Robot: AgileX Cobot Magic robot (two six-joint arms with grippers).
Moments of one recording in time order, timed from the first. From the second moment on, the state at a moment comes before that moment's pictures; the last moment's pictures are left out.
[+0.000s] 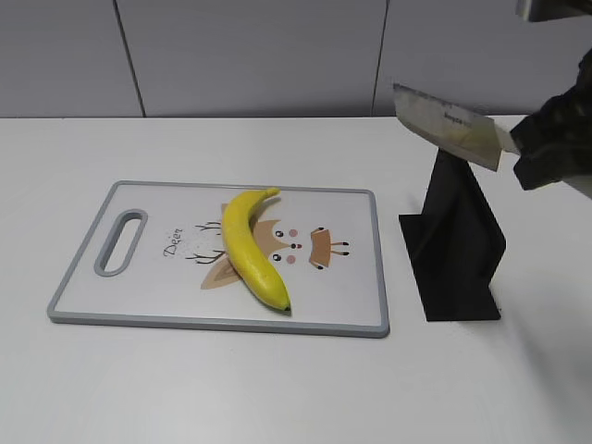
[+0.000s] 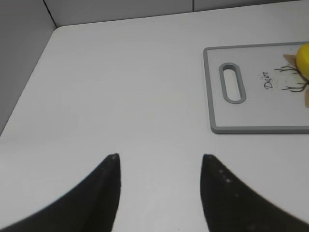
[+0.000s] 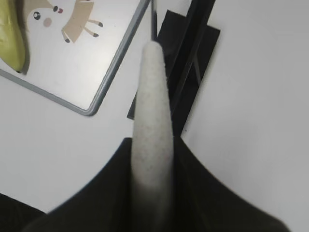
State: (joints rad) left arm -0.06 -0.01 -0.49 0.01 1.09 0.15; right arm 0.37 1.32 -1.07 0.07 0.94 0.01
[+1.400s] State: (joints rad) left arm -0.23 1.26 -1.05 -0.54 0.78 1.30; right arm 0.37 1.81 -1.52 0.51 1.09 -1.23
